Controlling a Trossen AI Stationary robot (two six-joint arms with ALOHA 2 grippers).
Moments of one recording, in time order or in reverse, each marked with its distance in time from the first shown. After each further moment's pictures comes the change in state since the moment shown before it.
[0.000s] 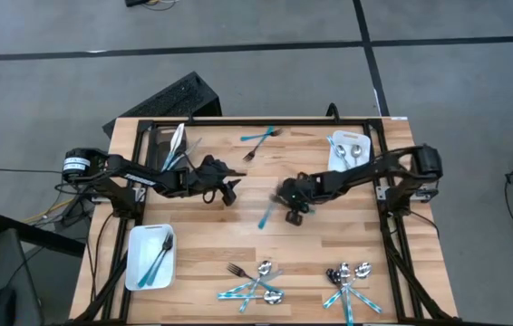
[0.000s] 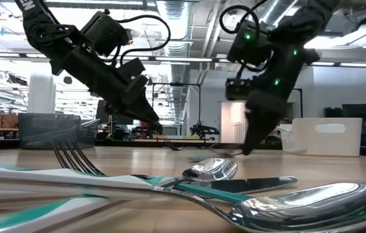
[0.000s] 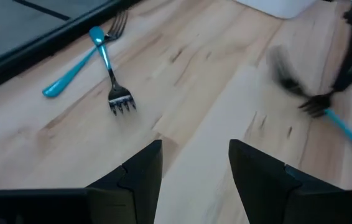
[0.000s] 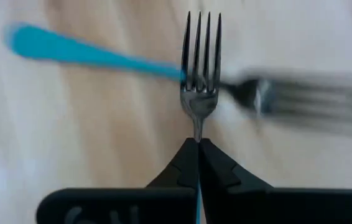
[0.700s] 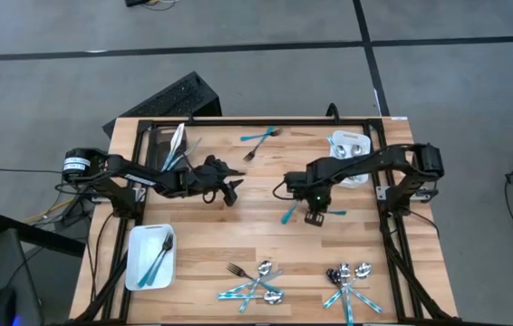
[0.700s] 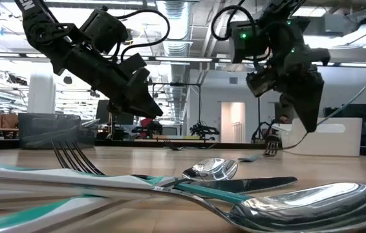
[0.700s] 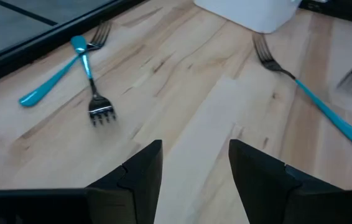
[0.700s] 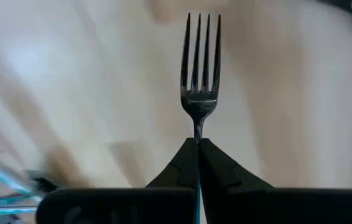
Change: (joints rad) left arm -0.008 0.000 0.000 0.052 0.041 -0.018; right arm -0.037 0.001 0.254 -0.779 -0.310 -0.037
